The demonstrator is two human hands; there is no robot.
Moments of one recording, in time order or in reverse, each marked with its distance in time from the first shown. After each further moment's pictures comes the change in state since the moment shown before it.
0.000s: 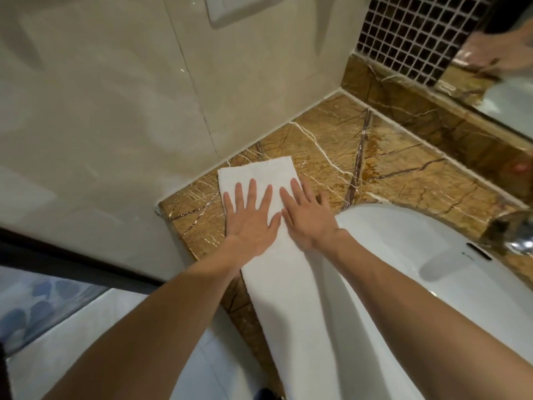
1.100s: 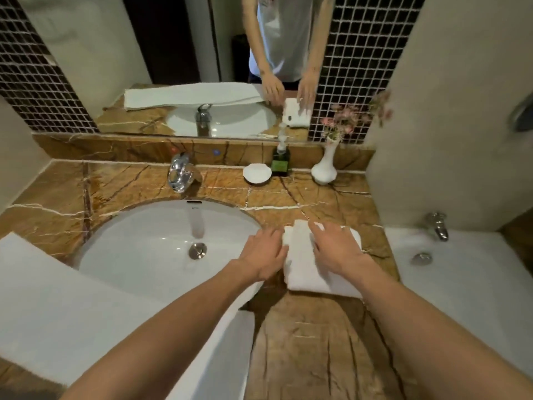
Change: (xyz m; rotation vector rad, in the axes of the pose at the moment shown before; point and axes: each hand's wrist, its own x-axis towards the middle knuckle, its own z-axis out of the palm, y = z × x) left_hand -0.292 0.436 -0.050 -0.145 -0.218 1.087; right_hand -0.574 0.207 0.020 0.104 0.030 0.965
